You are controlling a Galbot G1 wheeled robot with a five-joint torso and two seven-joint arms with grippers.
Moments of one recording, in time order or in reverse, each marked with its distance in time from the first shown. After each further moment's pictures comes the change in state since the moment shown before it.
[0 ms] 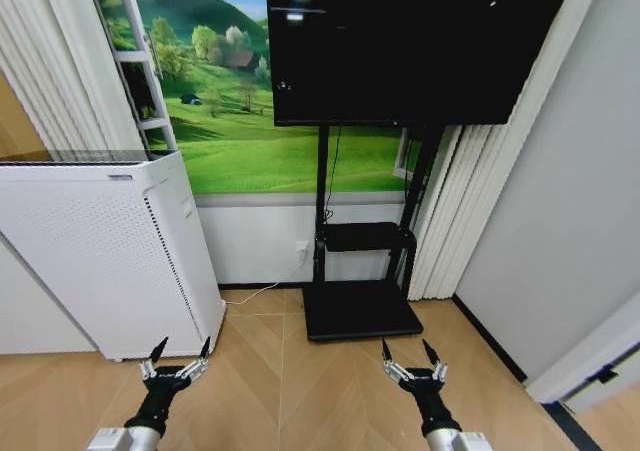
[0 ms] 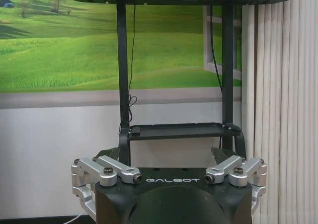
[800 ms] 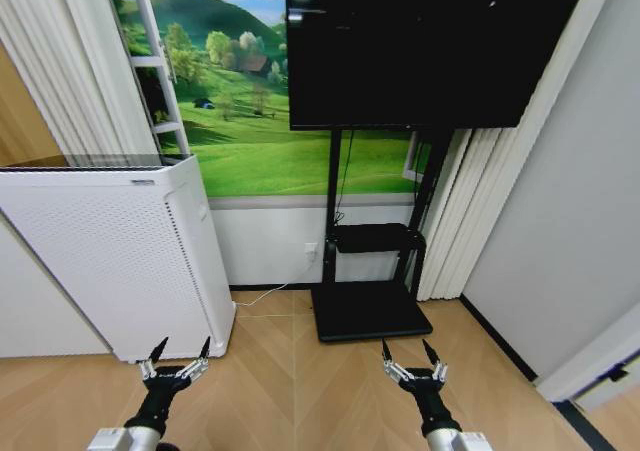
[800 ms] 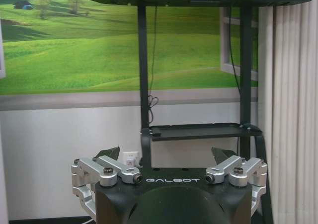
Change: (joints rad) left arm 0.000 0.000 0.000 0.000 0.000 0.000 0.000; right arm 0.000 0.000 0.000 0.000 0.000 0.000 0.000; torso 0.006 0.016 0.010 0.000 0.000
